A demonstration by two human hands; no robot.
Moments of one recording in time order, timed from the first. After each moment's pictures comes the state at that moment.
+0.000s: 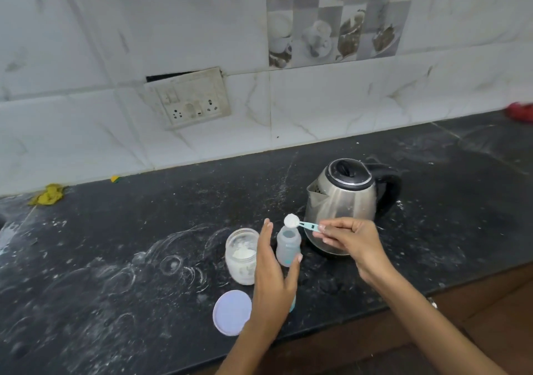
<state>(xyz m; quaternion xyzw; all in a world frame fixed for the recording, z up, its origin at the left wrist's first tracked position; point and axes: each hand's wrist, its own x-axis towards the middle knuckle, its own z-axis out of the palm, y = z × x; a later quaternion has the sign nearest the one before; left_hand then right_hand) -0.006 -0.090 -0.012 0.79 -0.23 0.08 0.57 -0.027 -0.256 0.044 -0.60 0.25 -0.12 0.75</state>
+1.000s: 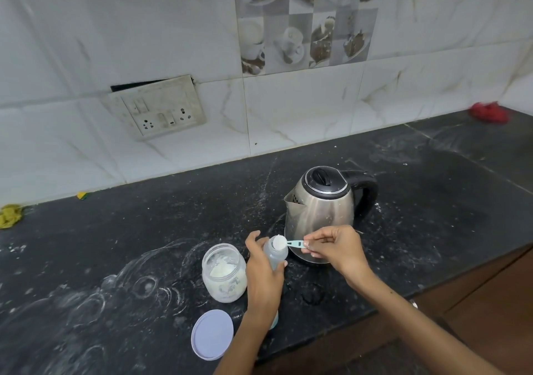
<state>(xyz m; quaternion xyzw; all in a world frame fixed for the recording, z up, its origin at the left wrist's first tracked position) 0.027 -0.132 -0.028 0.84 -0.15 0.01 0.53 -0.022 -0.277 0.031 -0.73 0.26 -0.12 0.63</state>
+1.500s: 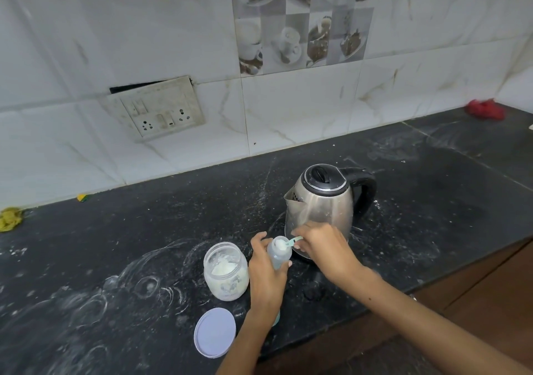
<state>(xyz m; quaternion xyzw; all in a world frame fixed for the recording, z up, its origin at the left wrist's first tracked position) 0.027 -0.133 -0.033 0.83 -0.14 -0.01 0.54 -0.011 -0.263 0.038 -0.98 0.05 -0.11 0.16</state>
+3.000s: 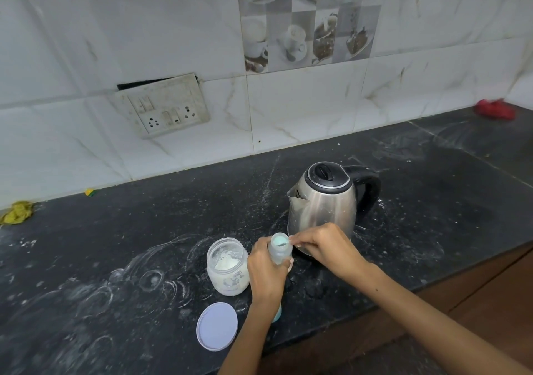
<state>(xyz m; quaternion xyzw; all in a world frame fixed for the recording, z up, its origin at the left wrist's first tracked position) 0.030 -0.135 -0.037 0.86 -0.11 0.05 0.50 -0.012 -0.280 0.020 -0.95 -0.07 -0.14 0.27</state>
